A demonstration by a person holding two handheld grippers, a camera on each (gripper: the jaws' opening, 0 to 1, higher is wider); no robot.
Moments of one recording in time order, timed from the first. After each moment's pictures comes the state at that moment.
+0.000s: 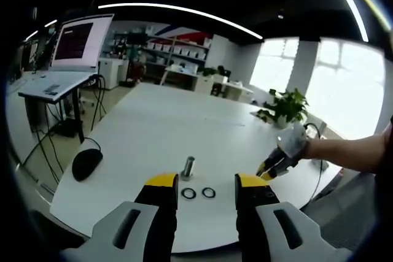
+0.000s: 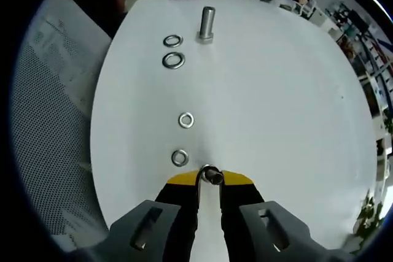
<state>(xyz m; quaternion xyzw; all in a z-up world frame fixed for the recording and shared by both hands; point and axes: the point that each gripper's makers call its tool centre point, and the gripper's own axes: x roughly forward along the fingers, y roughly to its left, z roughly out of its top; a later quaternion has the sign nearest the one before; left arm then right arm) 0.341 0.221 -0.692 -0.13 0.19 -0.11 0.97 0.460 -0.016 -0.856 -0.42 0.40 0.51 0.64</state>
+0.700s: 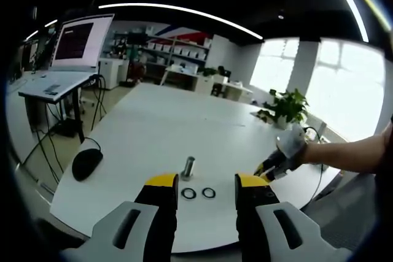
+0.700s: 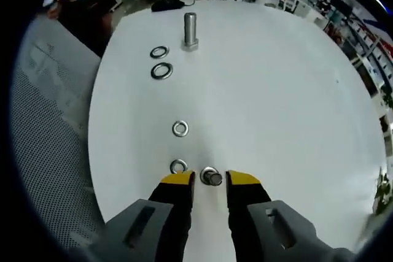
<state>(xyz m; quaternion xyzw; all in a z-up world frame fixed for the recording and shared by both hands) 0.341 0.221 -0.693 -0.13 0.19 -0.11 0.97 0.463 -0.010 -0.859 -0.33 0.42 0.48 0.70</state>
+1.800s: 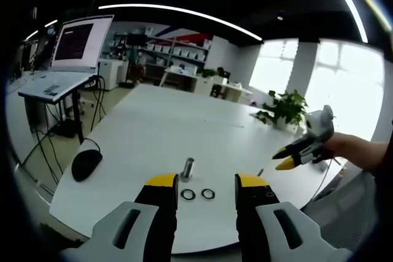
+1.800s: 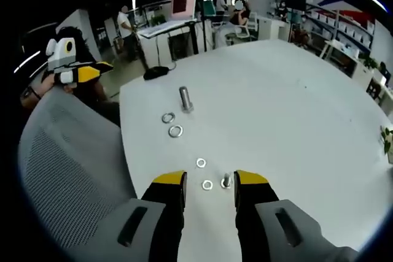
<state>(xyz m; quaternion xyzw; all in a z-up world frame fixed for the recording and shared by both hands) 0.341 0.221 -0.691 -0.13 0.19 -0.11 0.97 0.428 -0.010 -0.759 -0.17 0.35 0.48 0.78</state>
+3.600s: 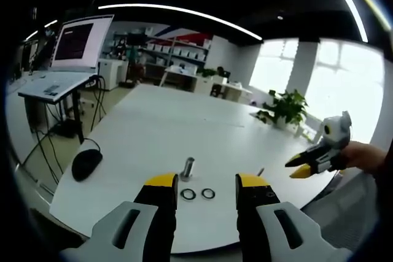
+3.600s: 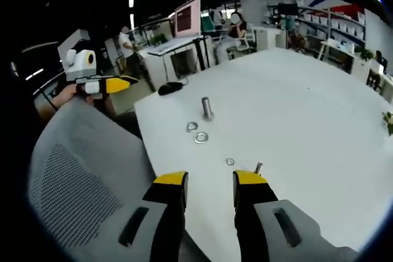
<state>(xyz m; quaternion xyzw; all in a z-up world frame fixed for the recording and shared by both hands) 0.341 0.221 -0.691 -0.13 0.19 -0.11 0.97 0.389 -0.005 -0.745 -0.11 0.33 0.48 0.80</state>
